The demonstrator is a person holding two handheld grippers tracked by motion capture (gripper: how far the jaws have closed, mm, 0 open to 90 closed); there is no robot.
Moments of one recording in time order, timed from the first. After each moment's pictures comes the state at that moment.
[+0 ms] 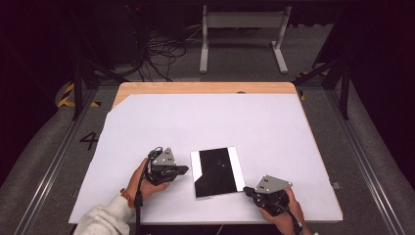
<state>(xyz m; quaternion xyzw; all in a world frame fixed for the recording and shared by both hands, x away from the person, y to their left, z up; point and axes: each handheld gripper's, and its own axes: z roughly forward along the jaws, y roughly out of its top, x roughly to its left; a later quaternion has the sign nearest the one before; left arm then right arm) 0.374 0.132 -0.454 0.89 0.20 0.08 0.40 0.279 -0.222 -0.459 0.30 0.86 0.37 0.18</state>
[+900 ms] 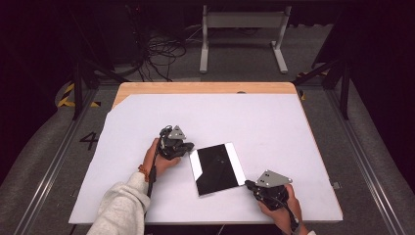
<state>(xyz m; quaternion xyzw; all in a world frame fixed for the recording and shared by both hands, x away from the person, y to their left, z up) 0.449 0.106 -0.464 0.88 0.26 0.10 0.39 0.290 -0.223 -0.461 0.34 0.84 0.36 0.21</state>
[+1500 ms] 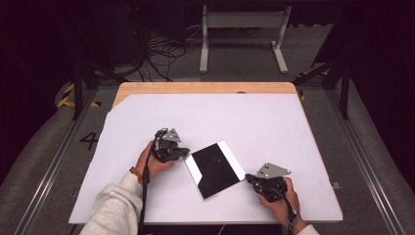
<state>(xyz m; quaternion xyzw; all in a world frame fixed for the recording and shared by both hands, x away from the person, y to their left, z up) 0.431 0.126 -0.458 0.90 0.24 0.07 0.36 0.313 -0.223 -0.460 0.36 0.84 0.36 0.20</state>
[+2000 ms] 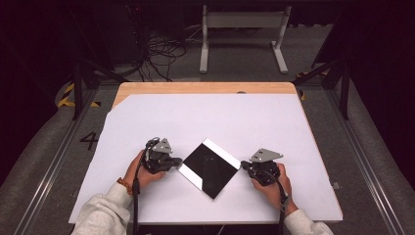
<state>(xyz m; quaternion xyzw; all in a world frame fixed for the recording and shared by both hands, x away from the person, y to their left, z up) 0.402 0.146 -0.459 0.90 0.23 0.06 0.36 0.356 -0.214 -0.460 0.36 0.83 0.36 0.20</state>
